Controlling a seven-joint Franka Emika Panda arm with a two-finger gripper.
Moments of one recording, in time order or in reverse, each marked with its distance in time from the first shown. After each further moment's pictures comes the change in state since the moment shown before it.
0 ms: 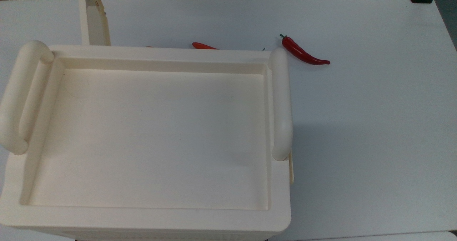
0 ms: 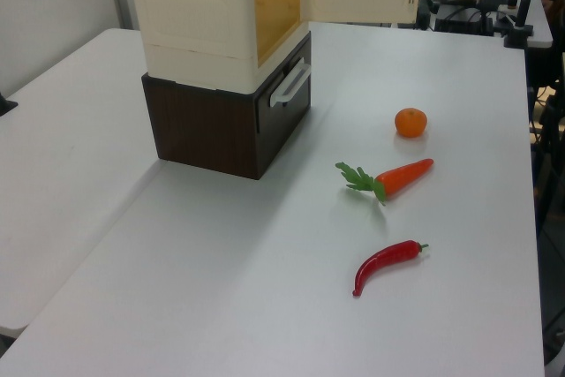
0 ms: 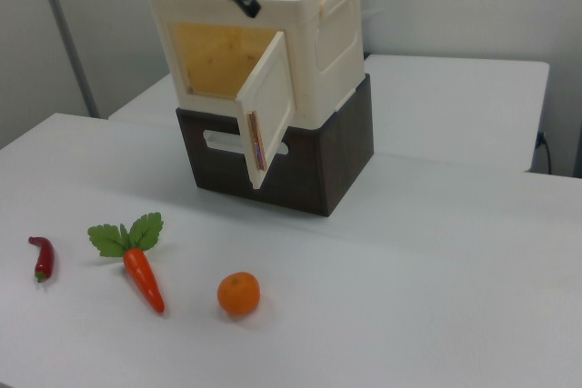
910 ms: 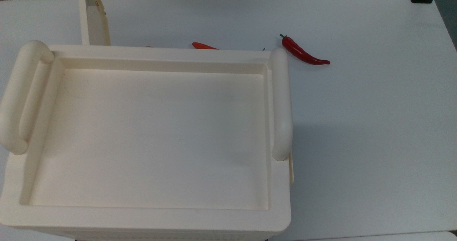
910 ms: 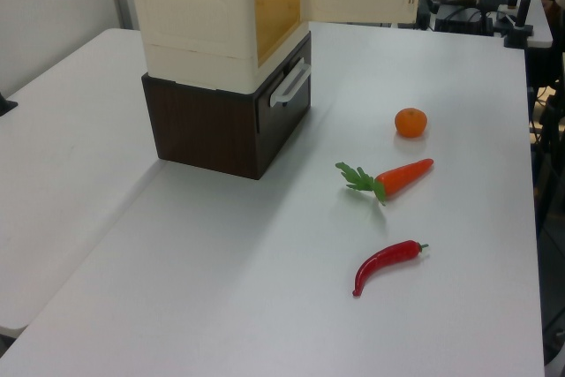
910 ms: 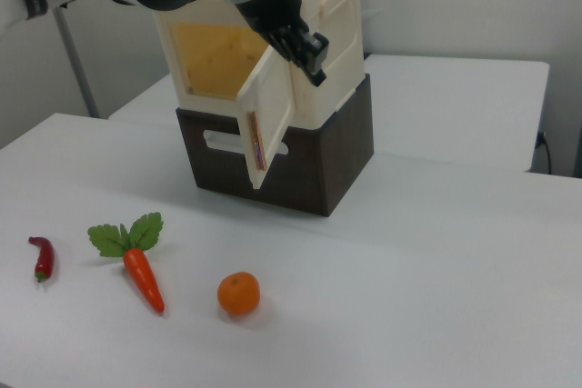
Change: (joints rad) arm -0.140 0.103 -0.006 -0.051 0.036 0.032 0.005
